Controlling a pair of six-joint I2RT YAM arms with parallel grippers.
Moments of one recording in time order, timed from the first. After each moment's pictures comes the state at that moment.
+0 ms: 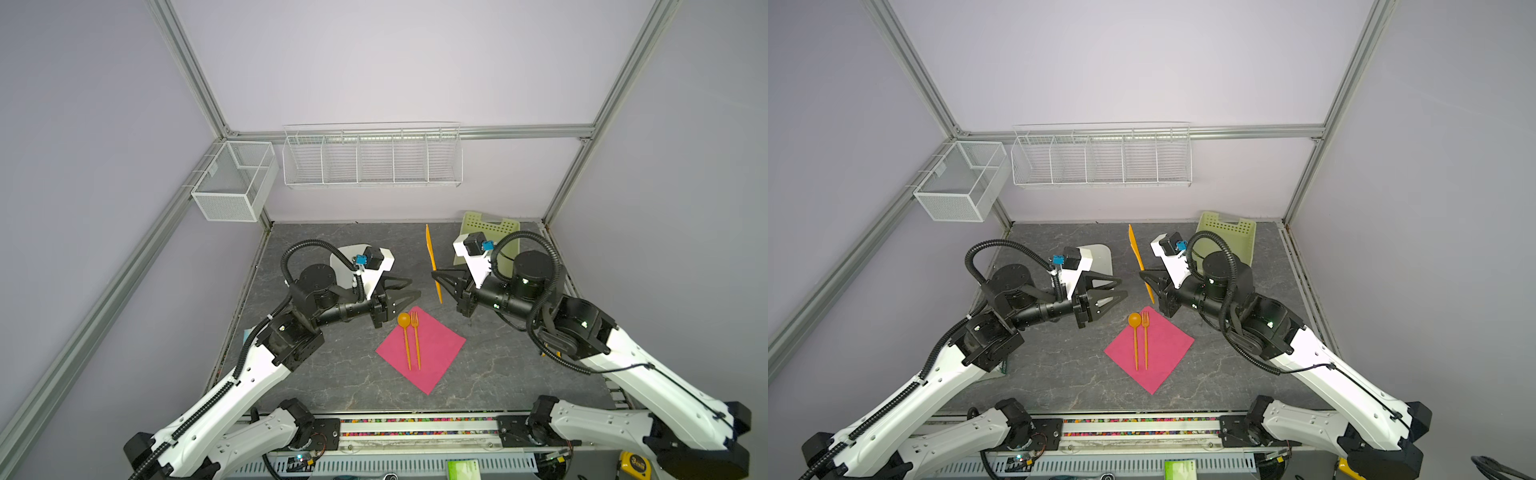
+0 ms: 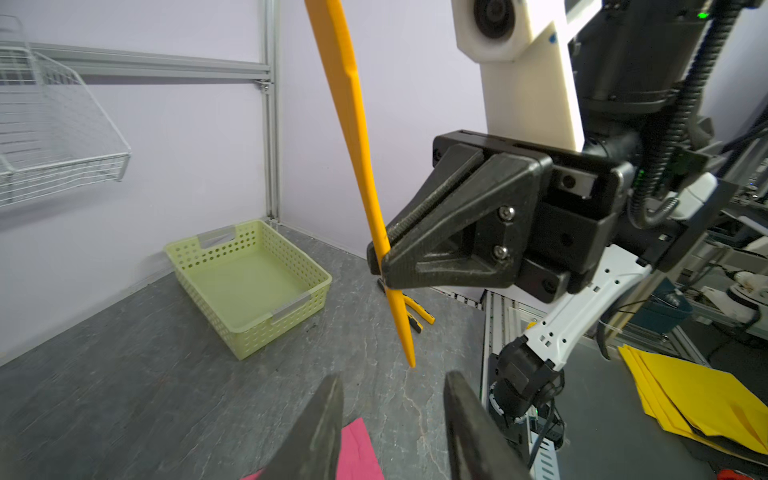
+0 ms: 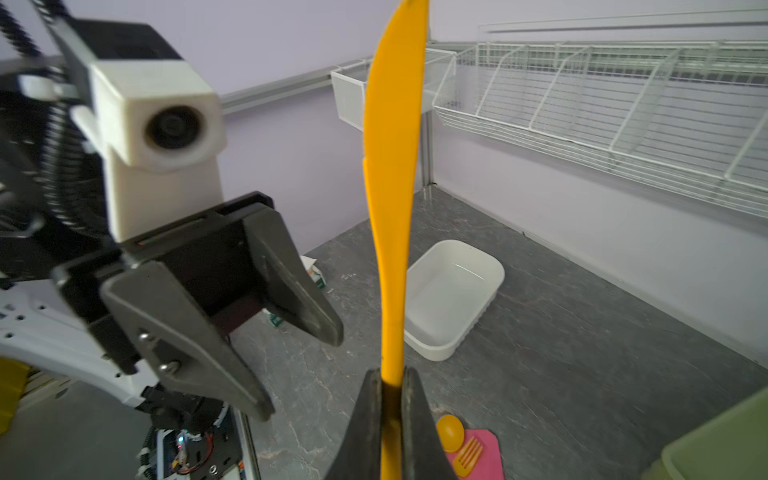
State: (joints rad) left arm -0.75 0.95 1.03 -0.16 0.52 -0.13; right arm 0.90 1.06 1.29 -0.47 -0.06 0.11
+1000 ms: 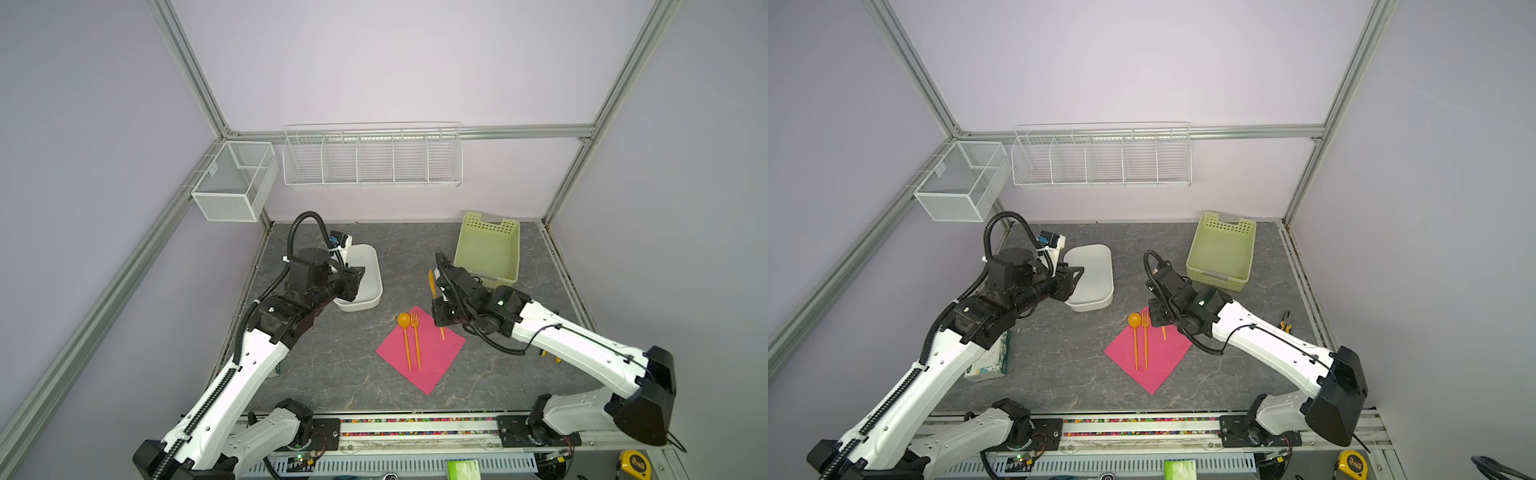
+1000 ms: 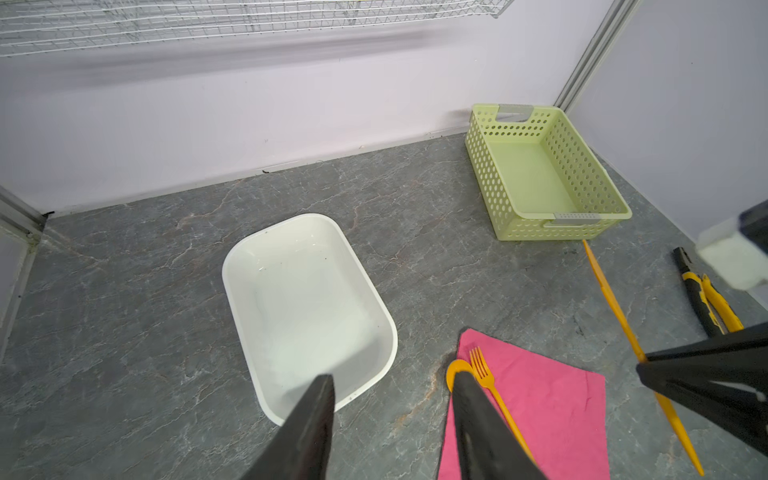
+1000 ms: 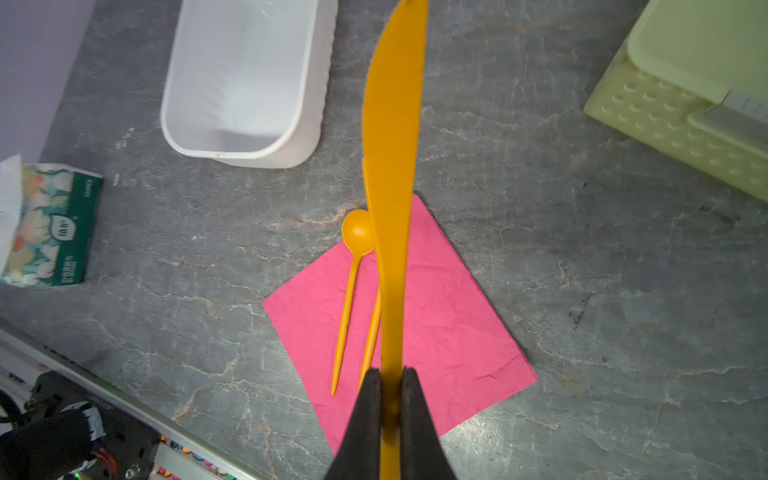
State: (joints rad) left arm -0.51 1.03 1.11 -0.56 0.00 -0.10; right arm 0.90 1.39 1.20 -0.80 0.18 0.63
